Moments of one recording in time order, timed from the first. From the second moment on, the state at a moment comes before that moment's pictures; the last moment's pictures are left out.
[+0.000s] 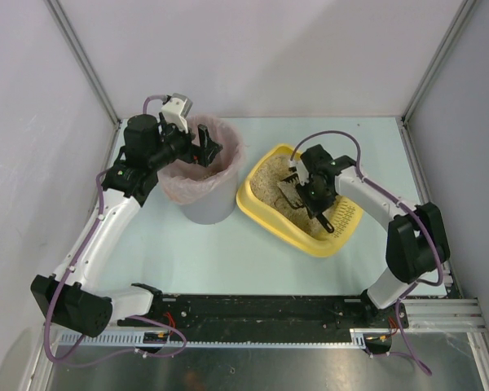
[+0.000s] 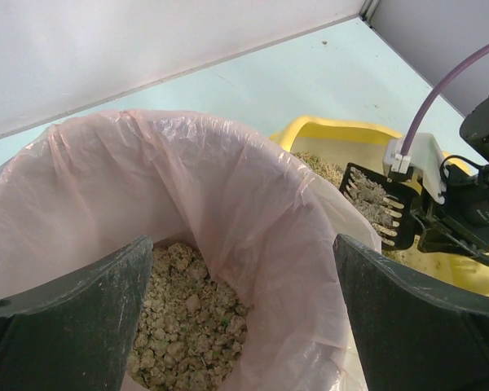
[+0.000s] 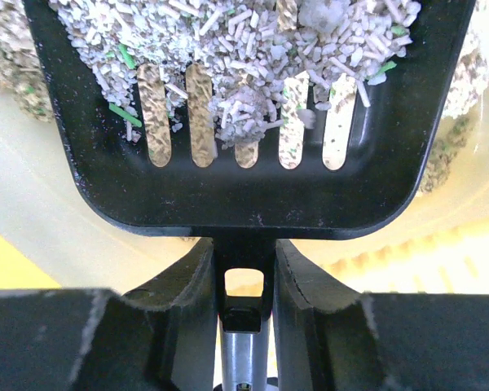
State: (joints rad) left arm -0.31 1.22 1.29 -0.32 0.33 -0.08; right arm 0.47 1.64 1.28 -0.90 -0.03 -0.08
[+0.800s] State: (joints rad) left arm -0.31 1.22 1.29 -0.32 0.33 -0.08; right arm 0.44 1.55 1.24 -0.89 0.02 -0.01
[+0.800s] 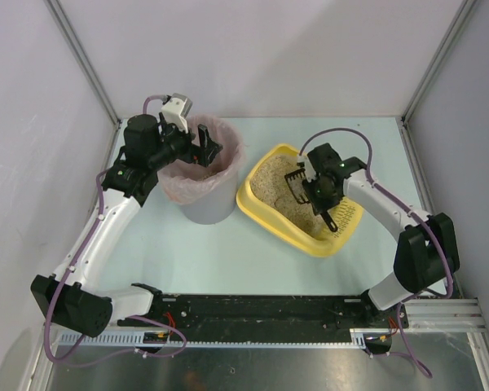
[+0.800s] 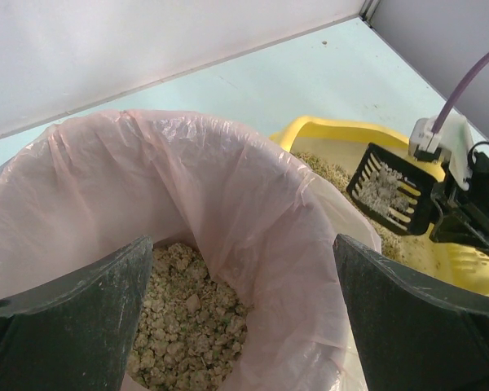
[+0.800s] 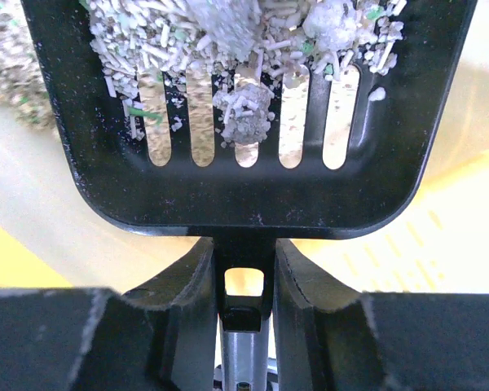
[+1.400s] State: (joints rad) left arm -0.31 1.22 1.29 -0.32 0.33 -0.08; right arm 0.47 1.55 1.24 -0.89 0.04 0.00
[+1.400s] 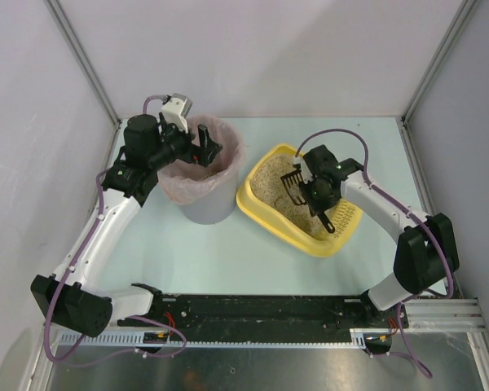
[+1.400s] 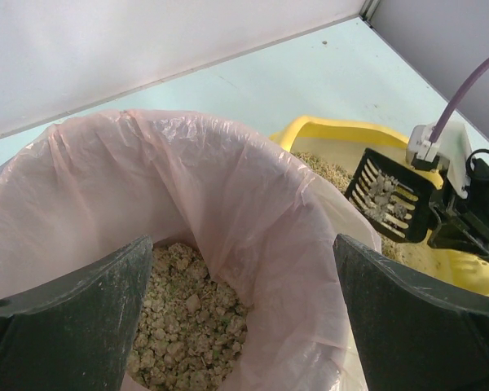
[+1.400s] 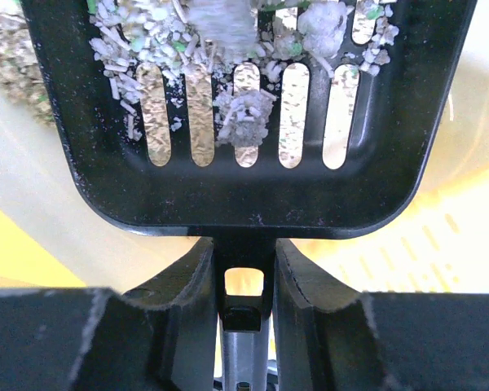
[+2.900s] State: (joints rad) left arm -0.27 1.22 1.27 -0.32 0.31 -0.08; right arm 0.45 1.59 1.23 -0.88 0.00 0.00
